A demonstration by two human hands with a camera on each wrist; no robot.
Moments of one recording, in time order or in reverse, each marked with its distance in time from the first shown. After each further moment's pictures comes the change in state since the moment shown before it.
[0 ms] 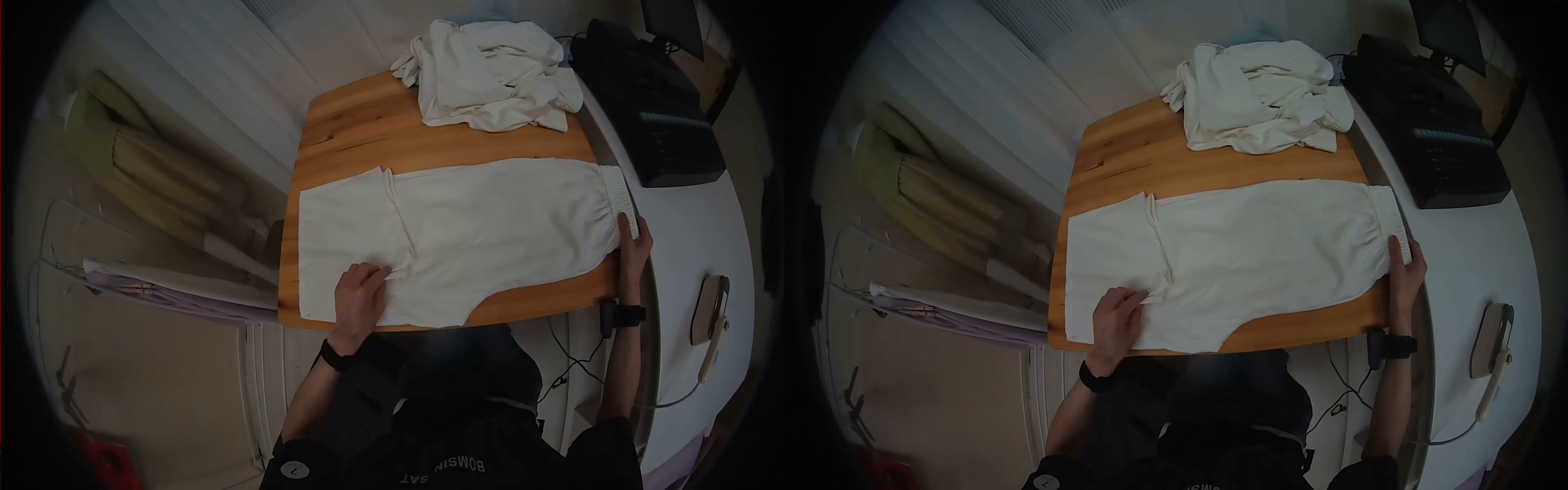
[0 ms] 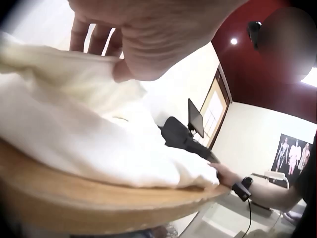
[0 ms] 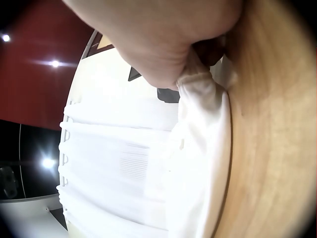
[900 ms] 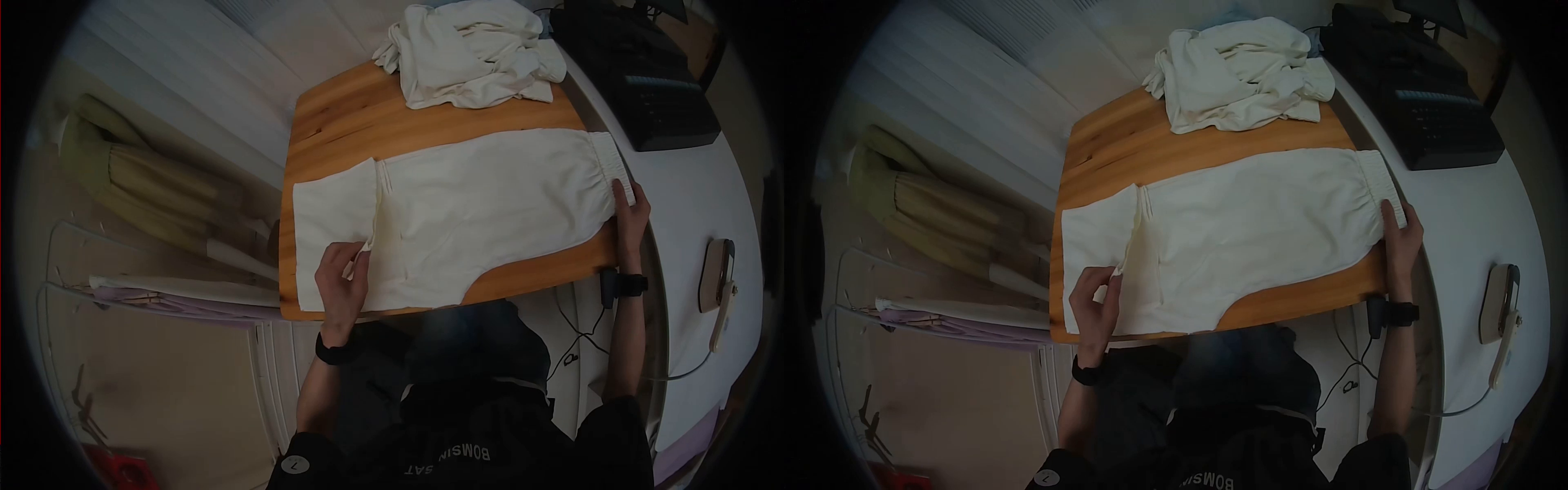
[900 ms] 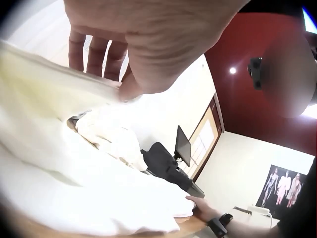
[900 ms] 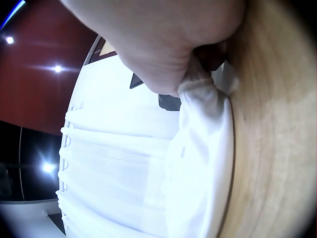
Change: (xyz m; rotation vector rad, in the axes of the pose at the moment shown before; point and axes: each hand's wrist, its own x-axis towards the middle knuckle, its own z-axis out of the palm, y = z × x) left_hand 0.014 0.021 -0.024 -0.360 0.254 -0.197; right_hand -0.005 -0.001 -0.001 -0.028 0.059 -0.038
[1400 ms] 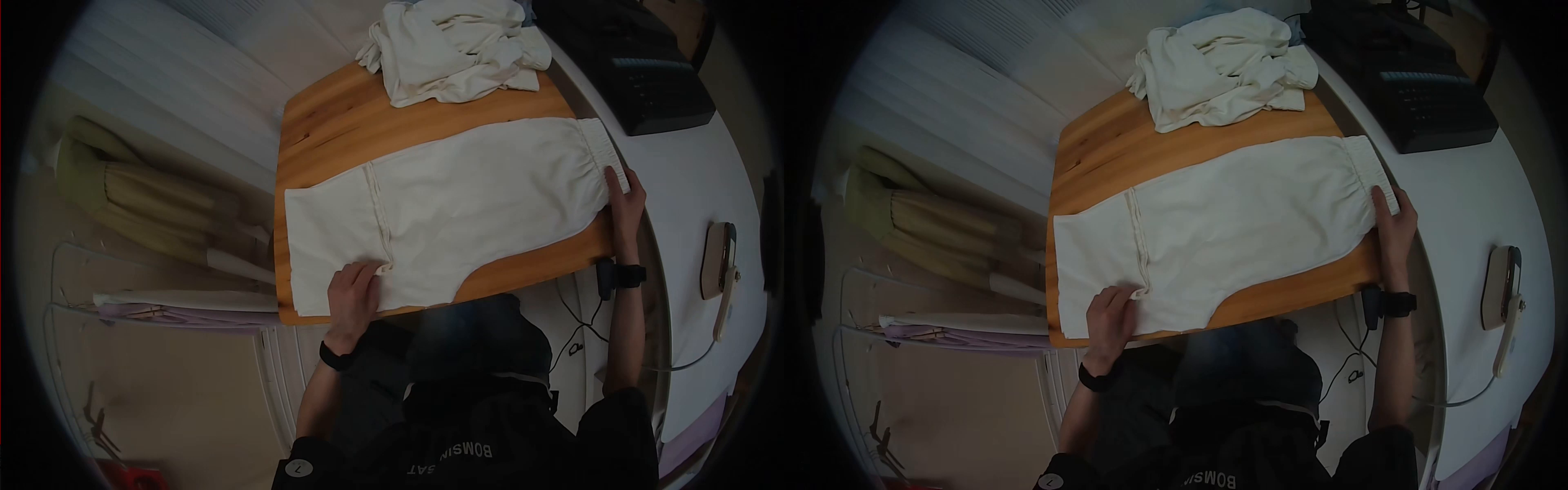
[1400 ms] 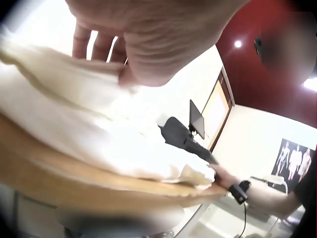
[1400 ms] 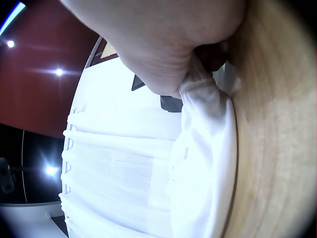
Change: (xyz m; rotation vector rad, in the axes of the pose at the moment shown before) left_hand -0.025 -0.017 0.011 0.362 -0.265 0.267; right_hand 0.004 0.012 0.002 0.036 -0.008 0.067
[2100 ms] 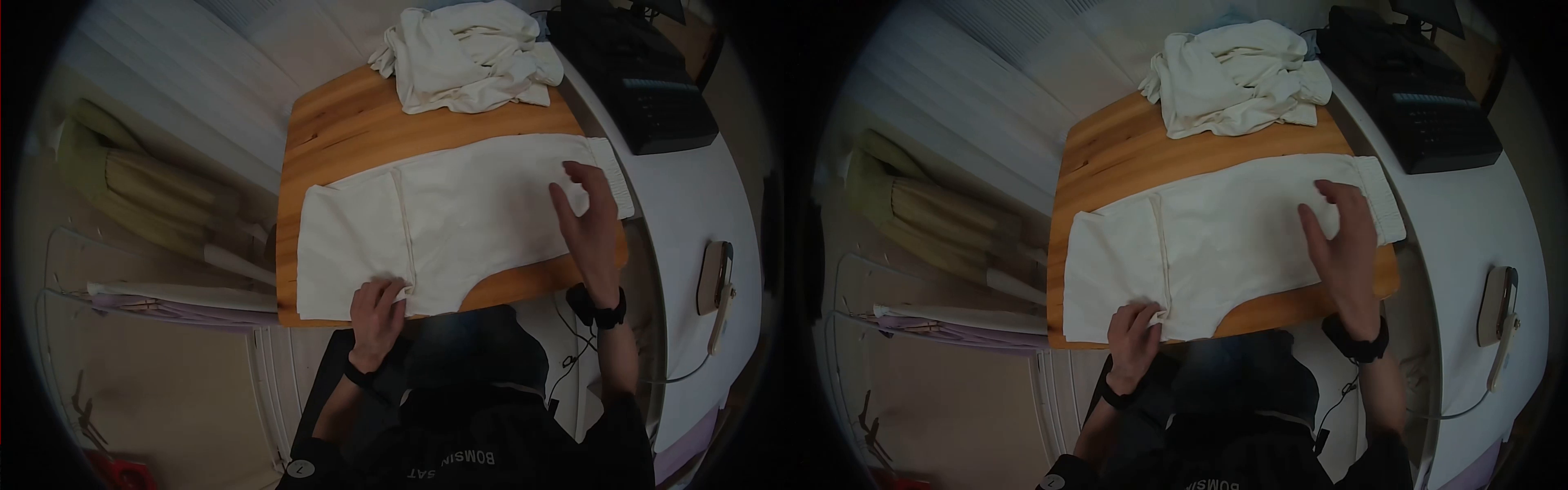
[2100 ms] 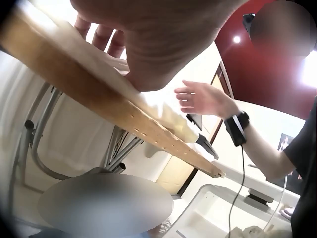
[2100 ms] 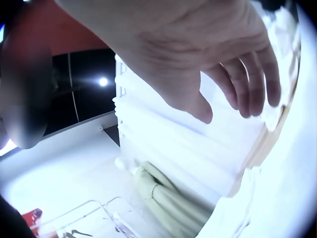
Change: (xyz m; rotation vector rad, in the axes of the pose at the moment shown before) left_hand -0.021 0.031 0.018 -0.103 0.091 -0.077; right_hand -0.066 -0.147 0.053 -0.195 -0.111 -0.567
